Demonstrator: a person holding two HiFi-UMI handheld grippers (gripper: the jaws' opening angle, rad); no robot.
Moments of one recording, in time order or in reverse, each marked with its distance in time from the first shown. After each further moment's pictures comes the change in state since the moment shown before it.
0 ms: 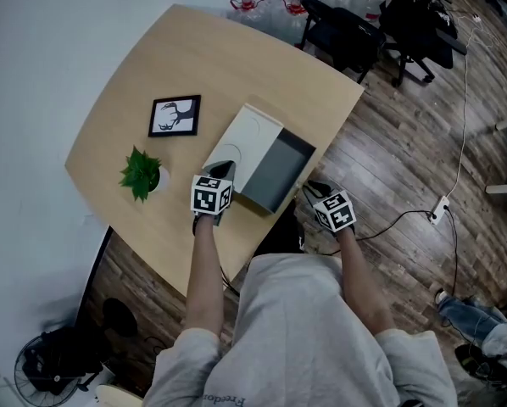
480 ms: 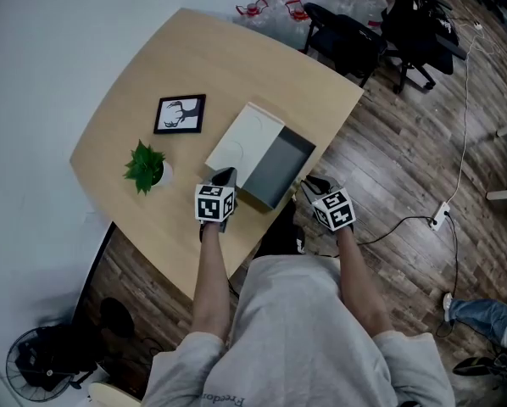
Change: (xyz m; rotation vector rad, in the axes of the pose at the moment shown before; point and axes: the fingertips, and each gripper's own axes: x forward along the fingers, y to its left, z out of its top) left arm -0.025 -0.015 -0.020 -0.067 -0.051 0.063; right arm -0.019 0.011 0.031 -0.026 -0.105 -0.011
